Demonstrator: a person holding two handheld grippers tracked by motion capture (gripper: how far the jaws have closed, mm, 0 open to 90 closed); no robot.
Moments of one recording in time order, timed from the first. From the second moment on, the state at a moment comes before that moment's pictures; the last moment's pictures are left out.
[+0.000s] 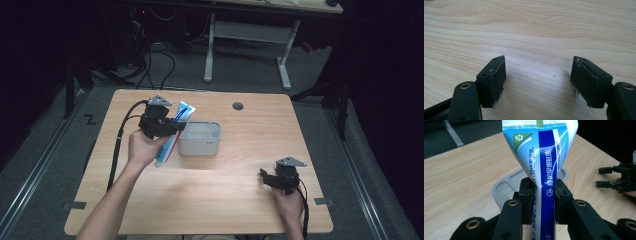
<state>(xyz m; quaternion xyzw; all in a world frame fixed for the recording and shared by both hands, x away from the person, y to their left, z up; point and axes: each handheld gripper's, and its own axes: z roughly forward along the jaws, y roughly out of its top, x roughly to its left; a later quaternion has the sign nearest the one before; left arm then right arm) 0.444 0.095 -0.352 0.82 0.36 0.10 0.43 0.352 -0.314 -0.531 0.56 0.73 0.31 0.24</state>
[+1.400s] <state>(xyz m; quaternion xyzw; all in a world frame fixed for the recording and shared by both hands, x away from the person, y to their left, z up) 0.504 0.048 -0.346 0.77 0.37 0.12 0.51 0.352 -0.313 -0.531 0.56 0.73 0.31 0.24</state>
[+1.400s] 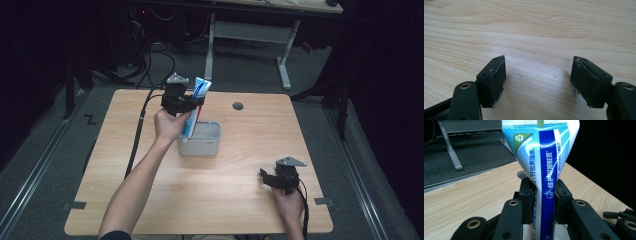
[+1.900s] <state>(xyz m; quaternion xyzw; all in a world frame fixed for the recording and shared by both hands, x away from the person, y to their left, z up) 0.512 0.034 -0.347 0.76 0.37 0.15 0.52 0.352 -0.313 -0.531 0.55 0.74 0.31 0.24</state>
